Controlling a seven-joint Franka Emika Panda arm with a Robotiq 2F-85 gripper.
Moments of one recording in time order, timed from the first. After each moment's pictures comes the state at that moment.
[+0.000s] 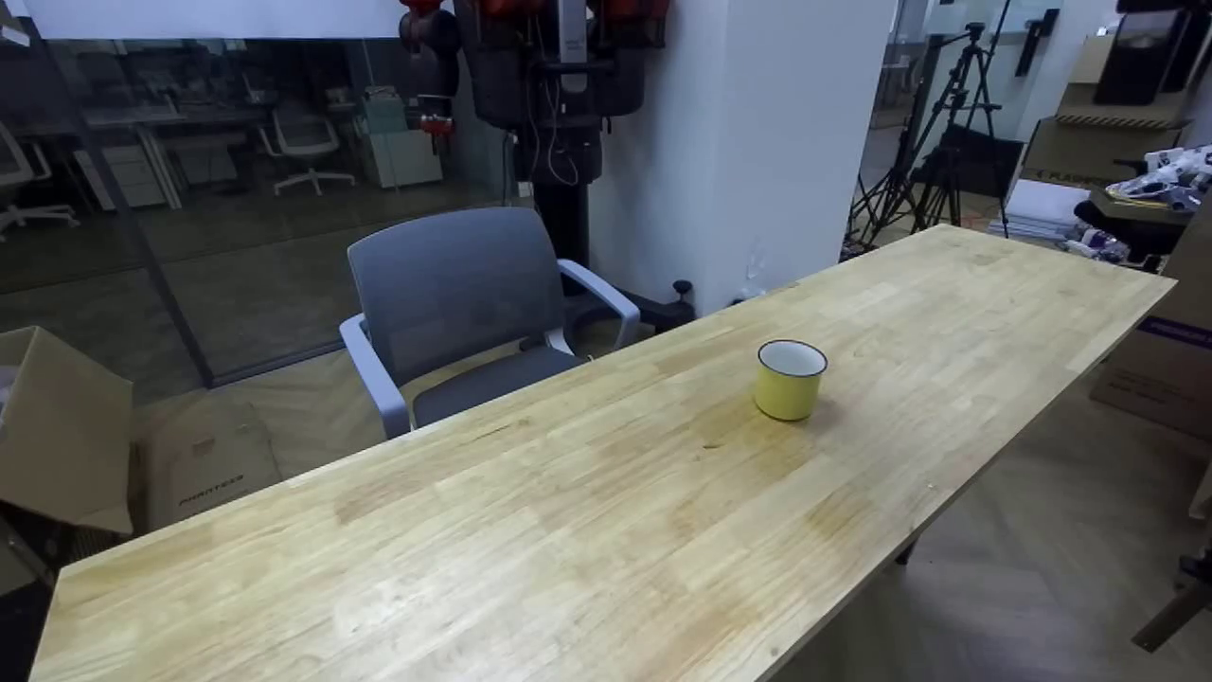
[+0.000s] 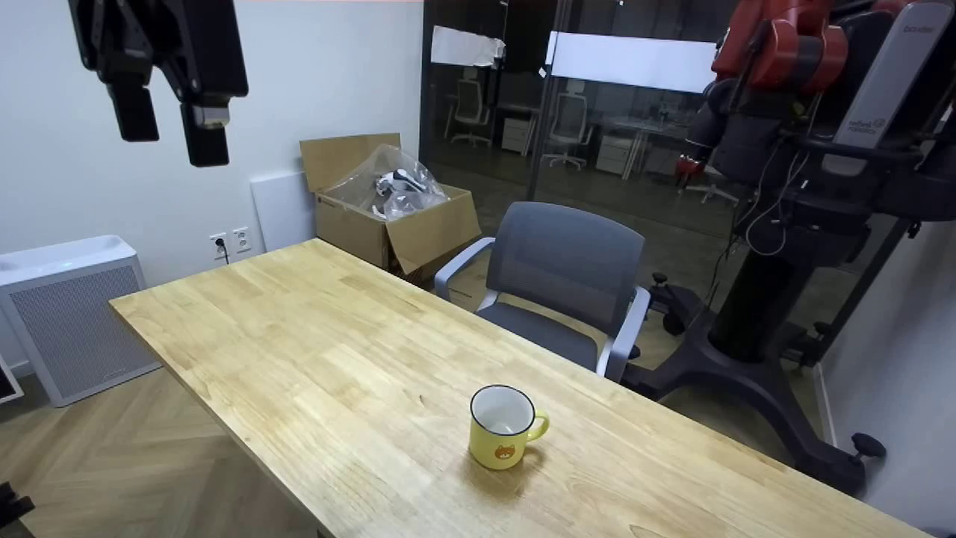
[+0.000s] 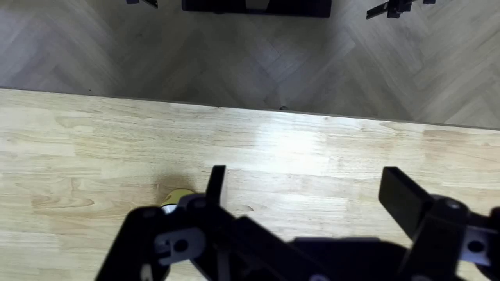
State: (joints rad) arm -0.01 -0.60 0.00 -2.52 0.00 1.88 -0.04
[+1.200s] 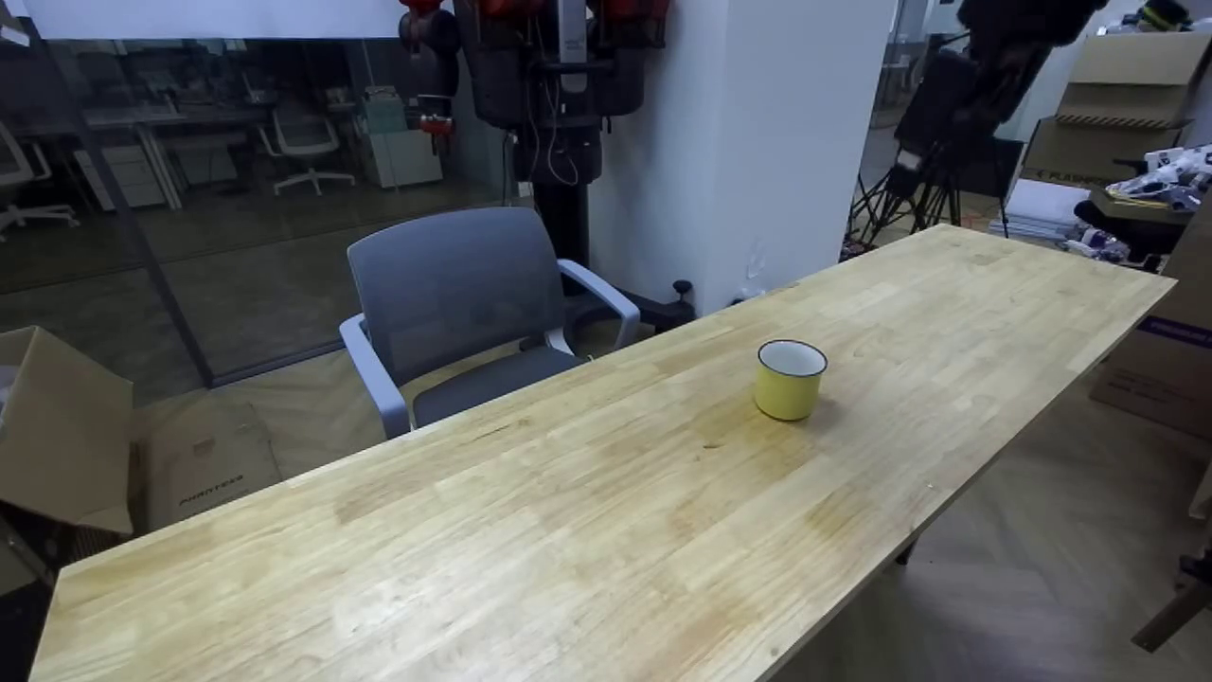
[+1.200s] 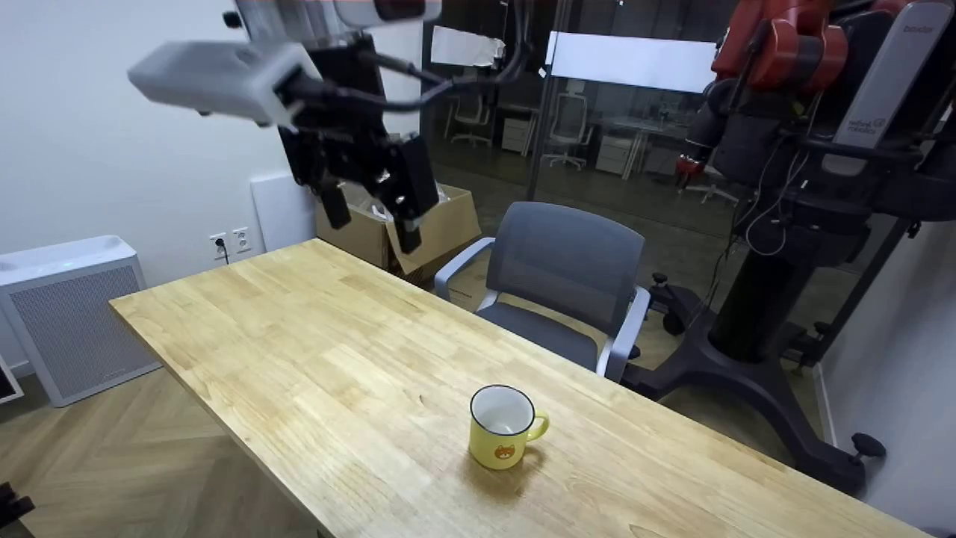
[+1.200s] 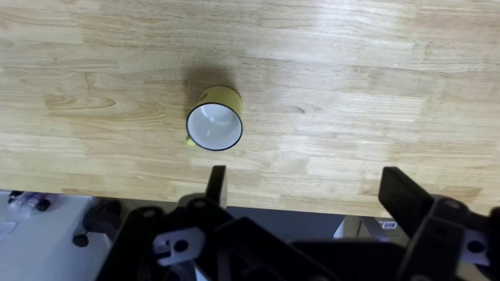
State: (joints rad) arm -0.07 -0.31 -0.09 -2.59 -0.04 2.57 -0.15
